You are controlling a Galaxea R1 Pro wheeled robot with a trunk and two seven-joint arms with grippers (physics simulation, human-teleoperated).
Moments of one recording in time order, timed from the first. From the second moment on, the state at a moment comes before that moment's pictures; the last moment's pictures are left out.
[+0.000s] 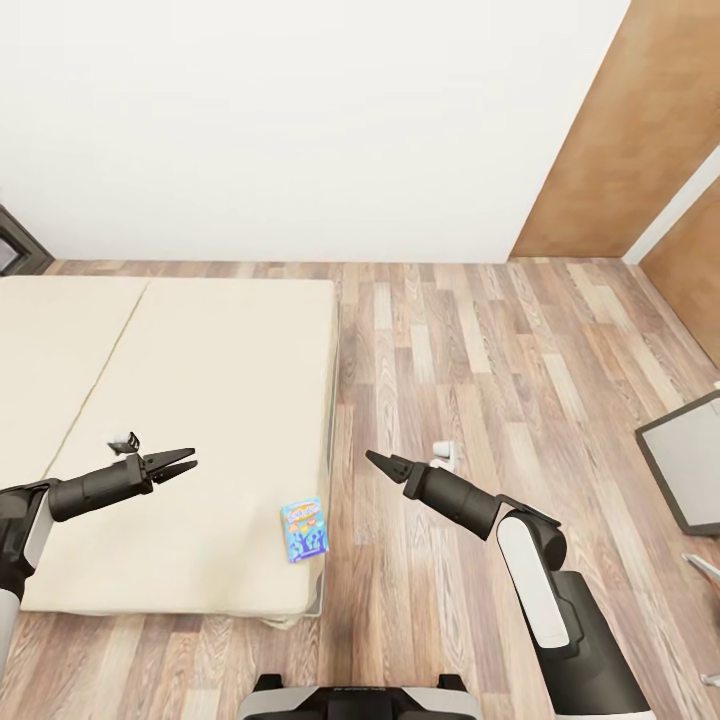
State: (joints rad) left arm -0.73 0.38 0.40 -0.83 0.07 0.86 -1.50; right arm -0.42 0.06 0.05 -1.54 -0.60 0.73 0.52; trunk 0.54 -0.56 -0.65
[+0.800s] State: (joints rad) left arm -0.73 0.38 0.40 -0.83 0.06 0.86 -1.50; right arm -0.42 0.07 0.05 -1.54 -0.60 0.73 0.52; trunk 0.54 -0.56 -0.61
